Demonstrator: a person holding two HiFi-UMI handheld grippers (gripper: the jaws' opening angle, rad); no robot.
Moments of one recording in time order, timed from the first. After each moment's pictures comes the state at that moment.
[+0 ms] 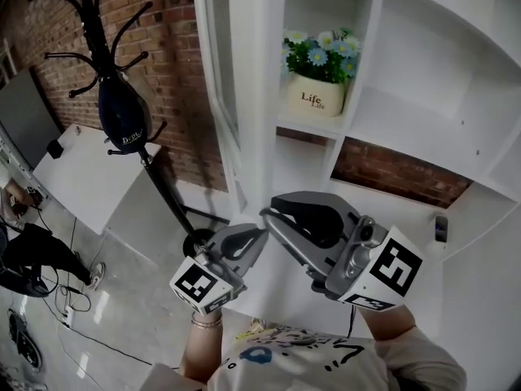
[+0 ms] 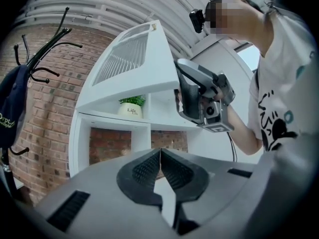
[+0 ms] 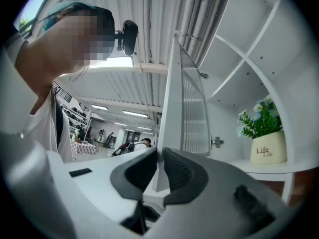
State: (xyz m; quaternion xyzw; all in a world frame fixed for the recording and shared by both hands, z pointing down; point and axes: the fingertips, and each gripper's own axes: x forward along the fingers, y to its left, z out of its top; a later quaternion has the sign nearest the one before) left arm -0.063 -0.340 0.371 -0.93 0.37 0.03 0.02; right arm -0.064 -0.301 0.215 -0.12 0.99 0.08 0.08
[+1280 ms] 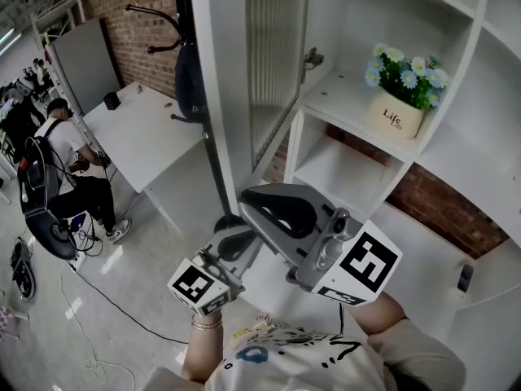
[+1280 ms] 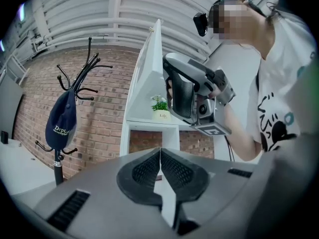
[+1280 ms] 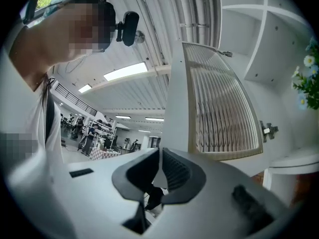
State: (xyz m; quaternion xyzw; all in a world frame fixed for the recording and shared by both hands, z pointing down) left arm -0.164 -0.300 0.377 -0.85 0.52 0.04 0.00; right arm -0.180 -0.266 0.219 0.04 0.99 0.07 0.10
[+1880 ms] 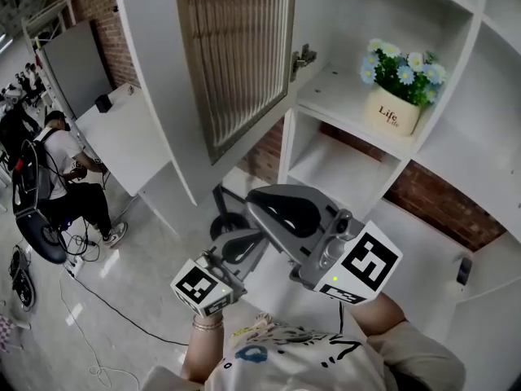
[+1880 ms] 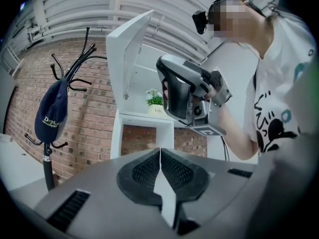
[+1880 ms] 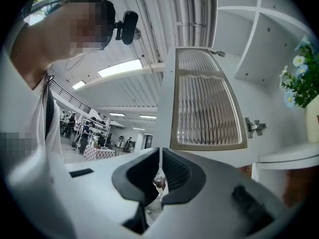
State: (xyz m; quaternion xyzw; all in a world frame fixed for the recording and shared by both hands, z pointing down) left arm -0.151 -0.302 0.391 -0.87 0.49 0.03 -0.01; right arm -0.175 -0.279 0.235 0.01 0.99 0.07 0.09
